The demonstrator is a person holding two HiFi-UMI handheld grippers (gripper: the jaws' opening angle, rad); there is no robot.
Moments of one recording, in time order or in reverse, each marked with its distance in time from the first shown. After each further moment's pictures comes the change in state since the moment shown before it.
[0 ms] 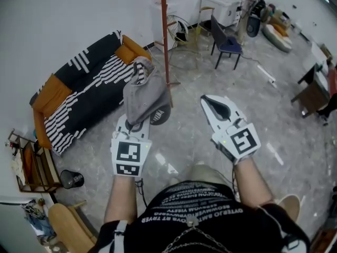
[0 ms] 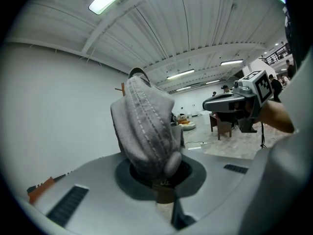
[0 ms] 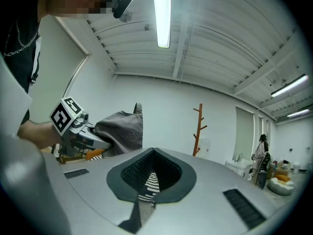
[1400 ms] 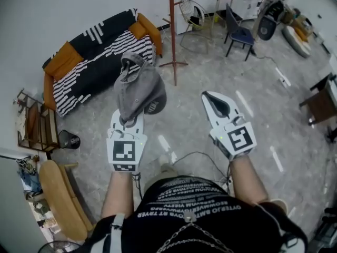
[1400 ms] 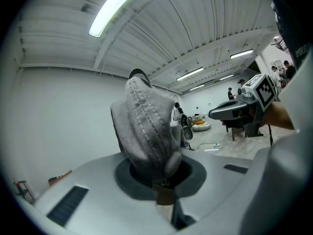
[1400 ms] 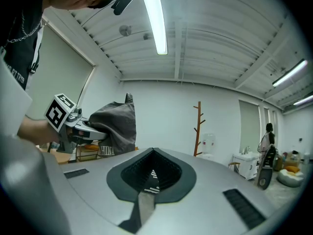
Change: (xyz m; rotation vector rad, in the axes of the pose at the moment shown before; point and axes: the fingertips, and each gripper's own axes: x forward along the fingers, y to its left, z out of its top) left arm -0.094 -0.133 0.008 -0.010 -0.015 0.225; right arm -0.145 0.006 -0.039 0.054 0.002 0.105
